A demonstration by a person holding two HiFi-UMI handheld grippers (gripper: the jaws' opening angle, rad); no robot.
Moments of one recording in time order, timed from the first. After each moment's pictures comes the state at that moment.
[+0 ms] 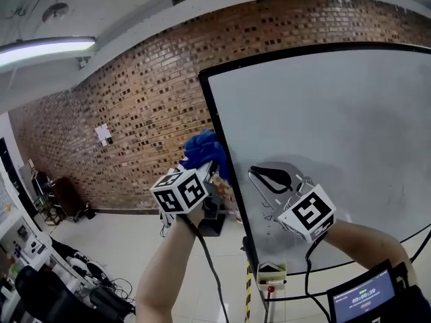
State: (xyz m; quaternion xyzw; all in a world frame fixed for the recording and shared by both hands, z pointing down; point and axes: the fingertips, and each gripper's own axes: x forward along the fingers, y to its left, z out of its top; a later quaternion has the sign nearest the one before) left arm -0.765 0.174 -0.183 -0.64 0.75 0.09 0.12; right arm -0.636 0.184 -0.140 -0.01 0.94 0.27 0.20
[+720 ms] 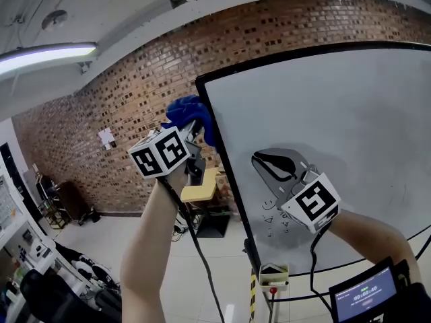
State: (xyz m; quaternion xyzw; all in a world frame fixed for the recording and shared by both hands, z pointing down) left arm -0.760 0.178 -0.296 -0.65 0.74 0.08 0.17; right arm -0.625 0.177 -0.174 -0.03 0.93 0.30 0.23
